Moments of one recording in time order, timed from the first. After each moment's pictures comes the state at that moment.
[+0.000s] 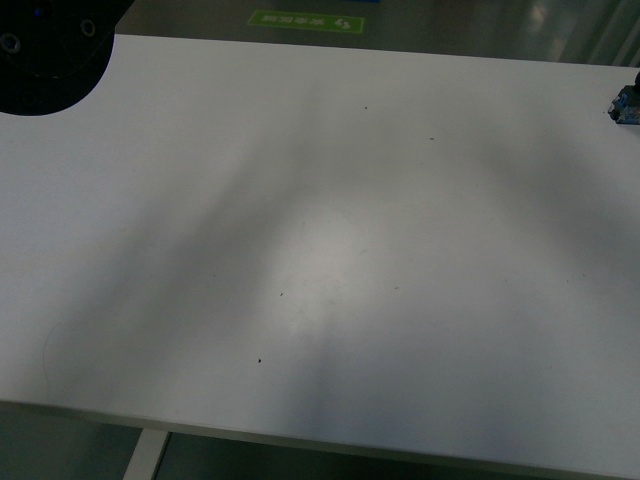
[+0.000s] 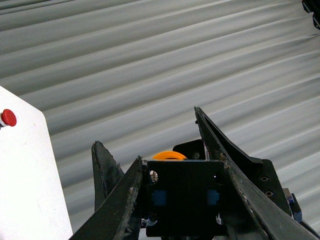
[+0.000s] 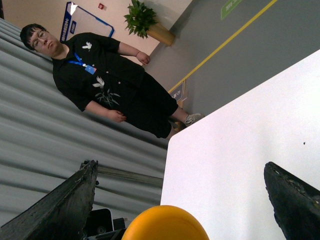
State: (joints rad) left arm -0.41 1.99 1.07 1.39 0.47 -1.50; right arm 0.27 1.58 1.03 0.45 -0.18 1.00
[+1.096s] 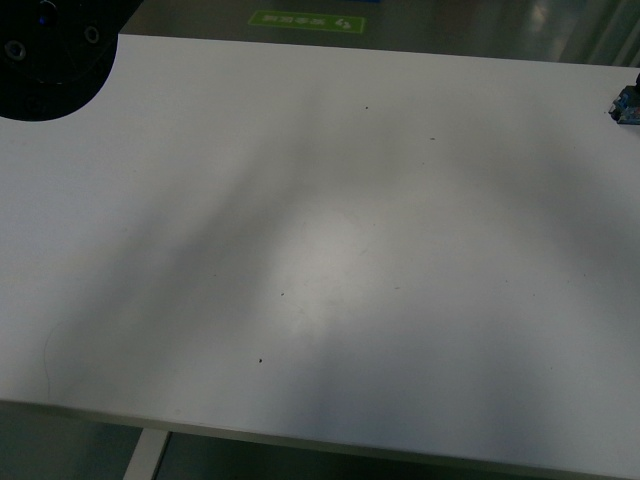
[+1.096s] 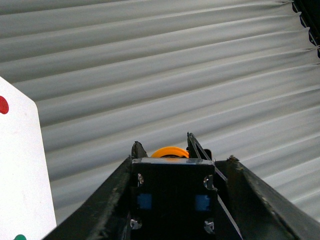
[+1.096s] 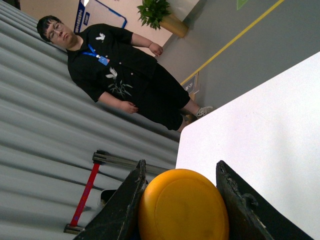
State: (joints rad) left arm -0.41 2.00 1.07 1.39 0.47 -1.59; right arm 0.27 1.54 0.99 0.48 -0.22 1.01
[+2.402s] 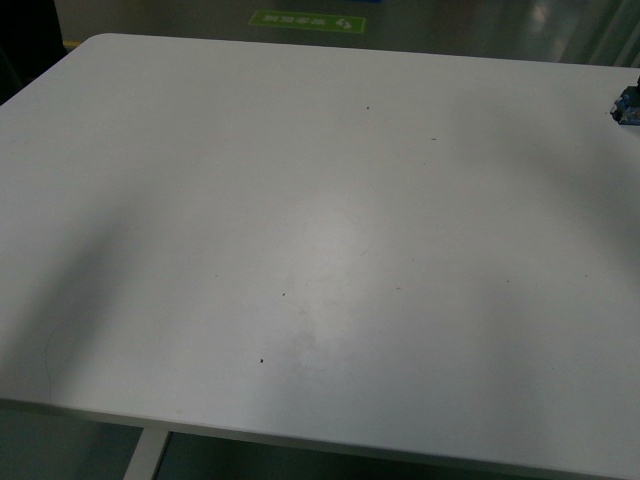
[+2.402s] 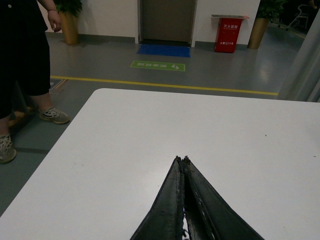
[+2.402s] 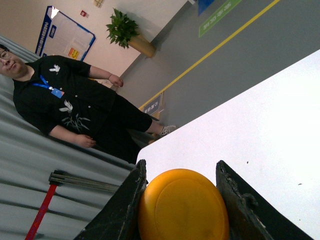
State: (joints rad) left arm -0.16 1.18 0.22 0.96 -0.16 -0.02; right arm 0.12 1.56 0.96 0.46 -0.22 0.88
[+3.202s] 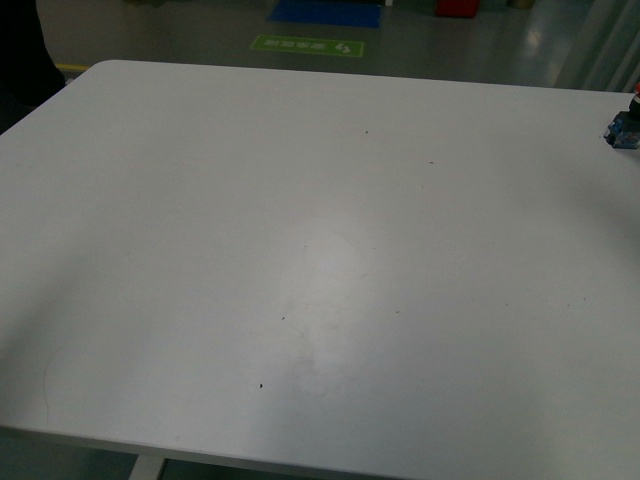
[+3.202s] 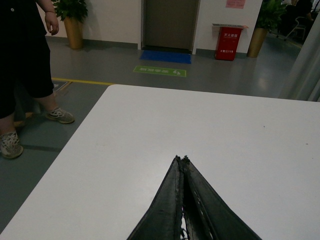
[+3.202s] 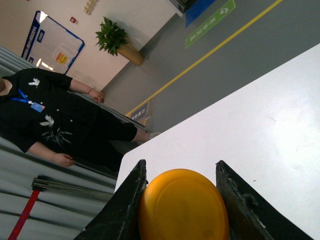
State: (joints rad) left arm 0.00 0.63 0.02 0.61 0.00 -0.01; right arm 0.00 1.40 0.85 0.41 -0.28 0.81
